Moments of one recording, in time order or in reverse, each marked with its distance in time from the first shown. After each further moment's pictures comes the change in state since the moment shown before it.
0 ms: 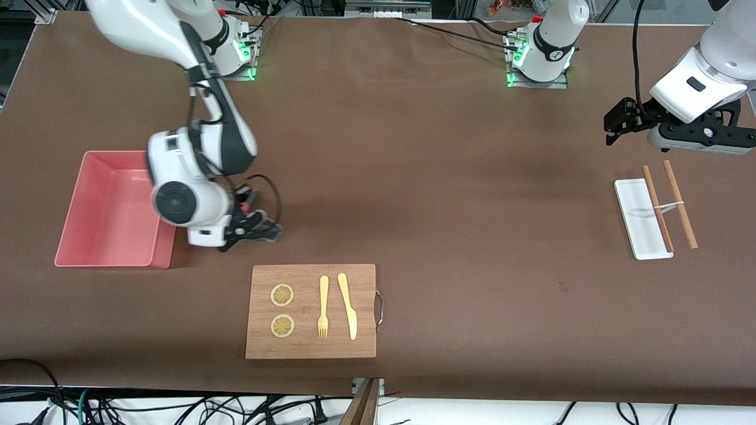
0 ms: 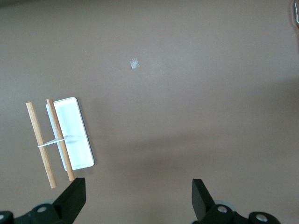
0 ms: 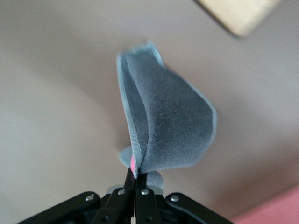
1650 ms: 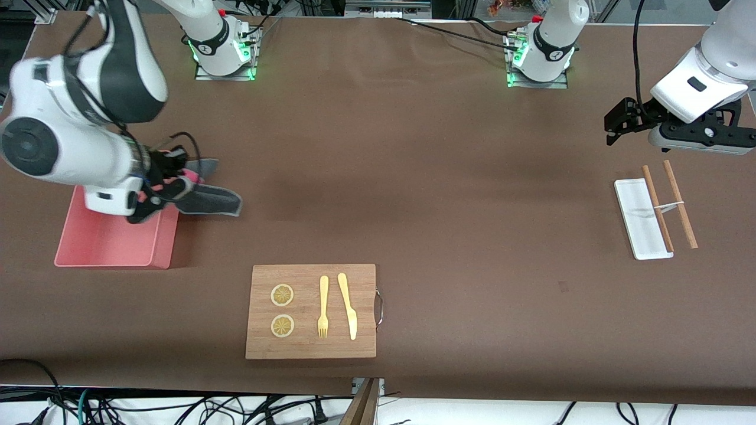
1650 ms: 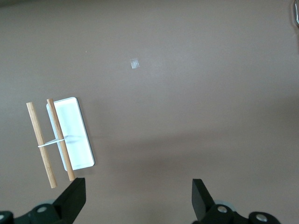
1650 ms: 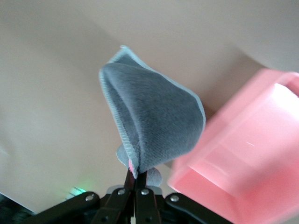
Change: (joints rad) left arm 0.000 0.000 0.001 0.000 0.000 0.000 0.000; right arm -0.261 -0.309 0.037 0.041 -0.140 -0.315 -0.179
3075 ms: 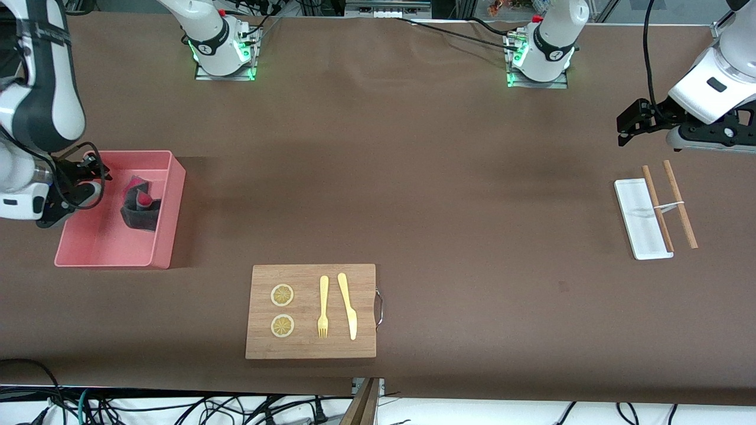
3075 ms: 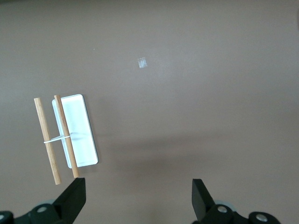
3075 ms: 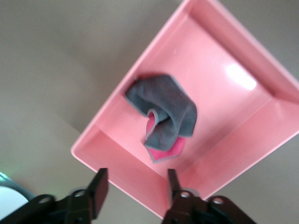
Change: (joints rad) left arm 0.037 -0.007 0.004 0.000 -0.007 -0.002 0.005; right arm -0.216 -0.011 -0.058 -0.156 -0.031 0.245 -0.278
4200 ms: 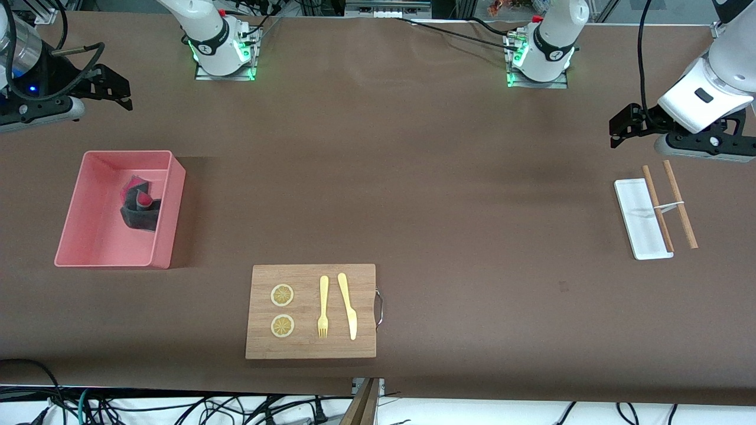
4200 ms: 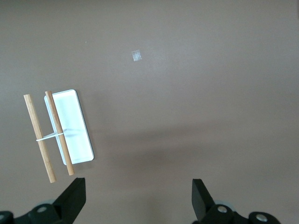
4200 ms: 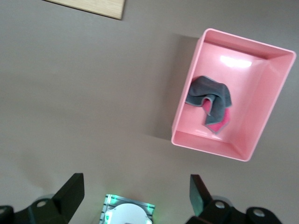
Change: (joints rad) left arm -0.001 0.037 -0.013 0.019 -0.005 -0.030 0.003; right arm 0.045 -0.278 0.217 0.152 0.067 -0.351 0.680
